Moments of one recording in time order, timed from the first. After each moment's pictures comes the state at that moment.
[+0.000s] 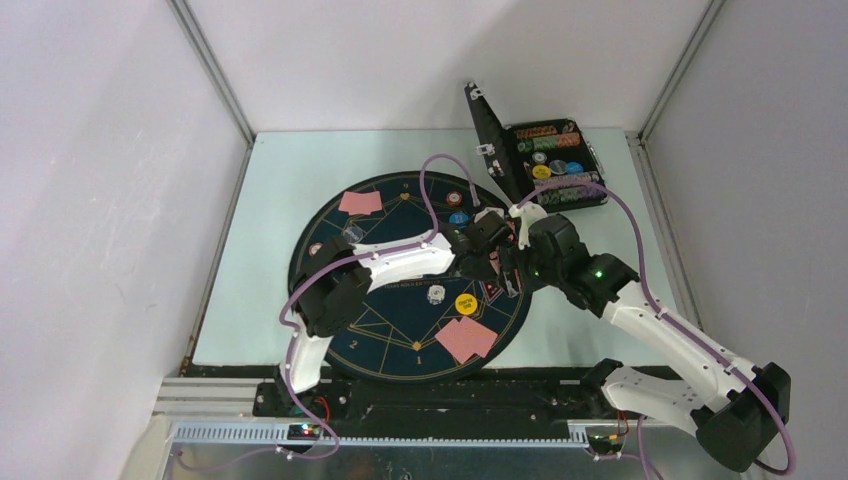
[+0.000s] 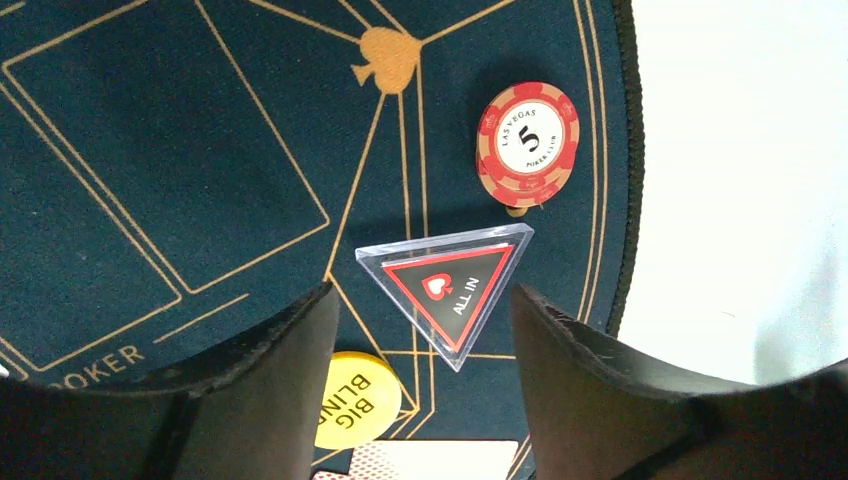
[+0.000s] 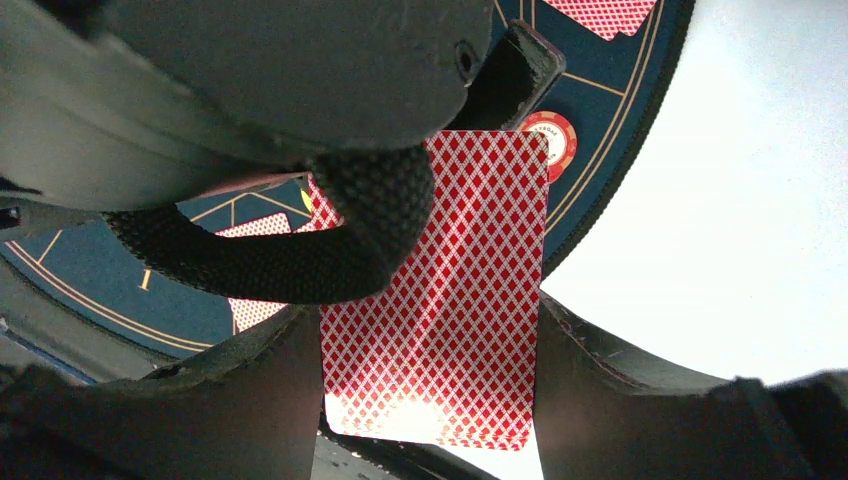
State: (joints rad) left arm -0.98 2.03 1.53 -0.51 -0.13 -0.68; right arm 0.65 1.02 0.88 -0.64 0.03 0.24
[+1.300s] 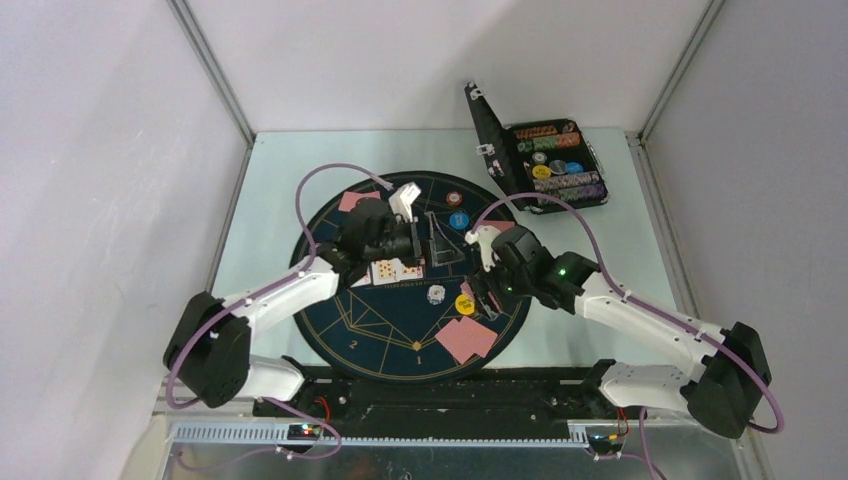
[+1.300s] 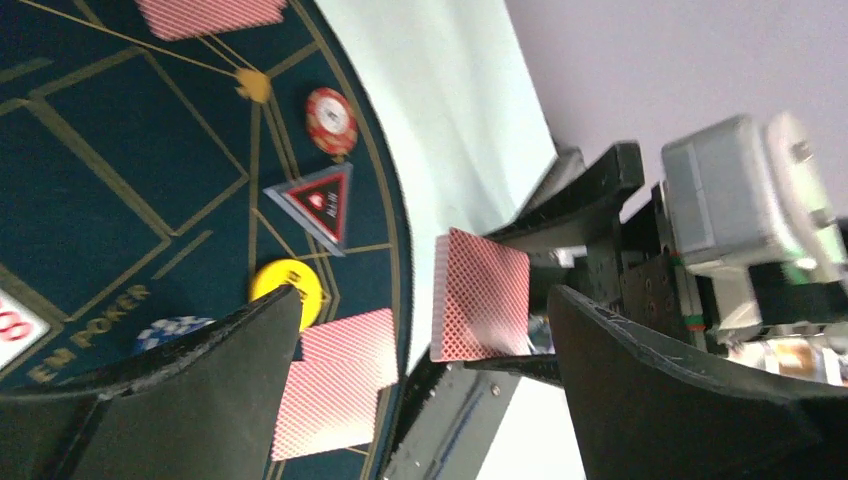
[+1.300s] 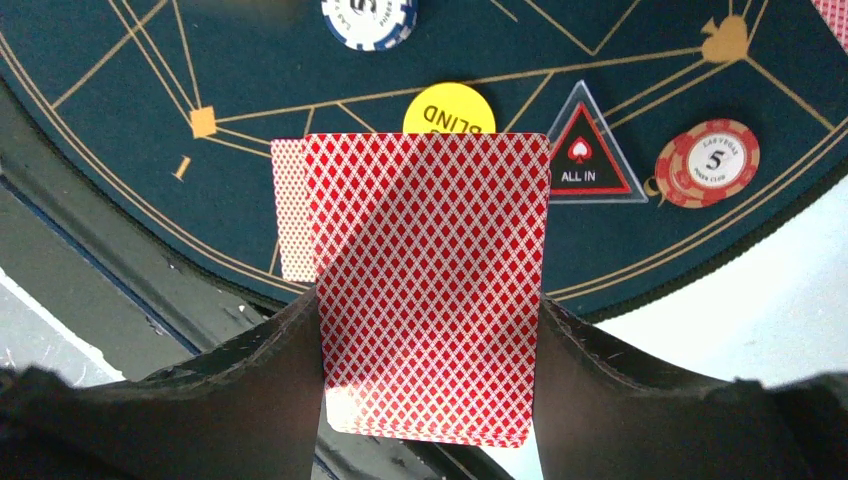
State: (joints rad) left arm -0.62 1.33 0.82 0.08 0.48 -0.73; right arm 0.81 1.18 0.89 -0.64 -0.08 0.14
